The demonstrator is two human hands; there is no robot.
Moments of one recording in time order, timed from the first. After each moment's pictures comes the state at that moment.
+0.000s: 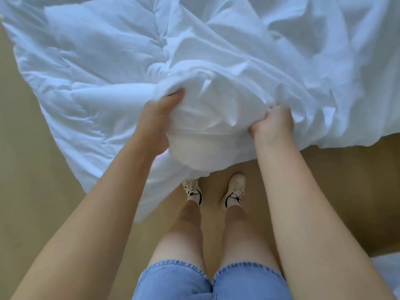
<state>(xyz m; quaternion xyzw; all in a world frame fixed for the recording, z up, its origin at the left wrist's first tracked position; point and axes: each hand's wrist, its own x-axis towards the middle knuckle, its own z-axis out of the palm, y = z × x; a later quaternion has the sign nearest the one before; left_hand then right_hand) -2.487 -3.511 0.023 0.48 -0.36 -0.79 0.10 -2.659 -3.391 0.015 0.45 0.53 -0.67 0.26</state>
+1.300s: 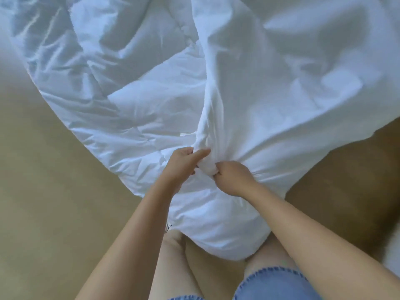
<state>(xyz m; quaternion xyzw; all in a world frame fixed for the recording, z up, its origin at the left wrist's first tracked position) -2.374 -3.748 -0.021 0.38 -0.60 -0.66 -0.24 -2.415 -3.605 -0.027 -0.21 0.88 -0.10 0.42</state>
